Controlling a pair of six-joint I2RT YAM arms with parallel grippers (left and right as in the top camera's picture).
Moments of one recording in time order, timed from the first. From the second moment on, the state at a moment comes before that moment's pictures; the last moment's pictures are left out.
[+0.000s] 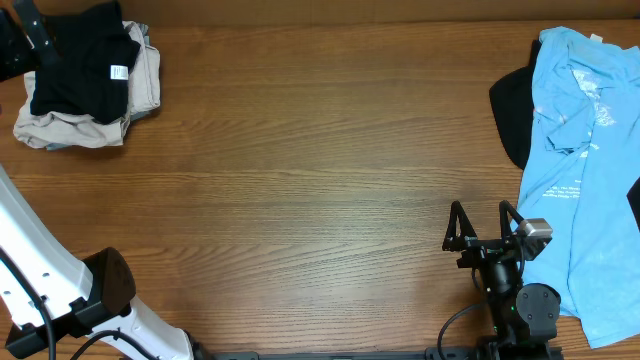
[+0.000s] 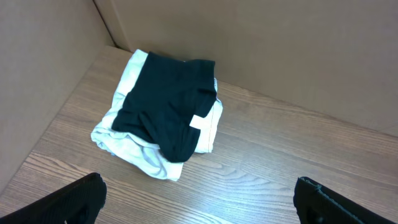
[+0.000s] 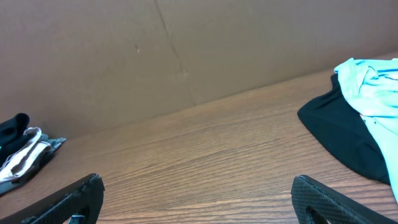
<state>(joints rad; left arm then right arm) 0.44 1.91 2.75 -1.52 0.17 -0.02 0.06 0.01 0.02 -0.03 -0.06 0.33</state>
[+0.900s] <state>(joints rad) 0.04 1.47 2.00 -1.47 0.15 -0.02 0.06 0.01 0.02 -0.03 -0.06 0.33</state>
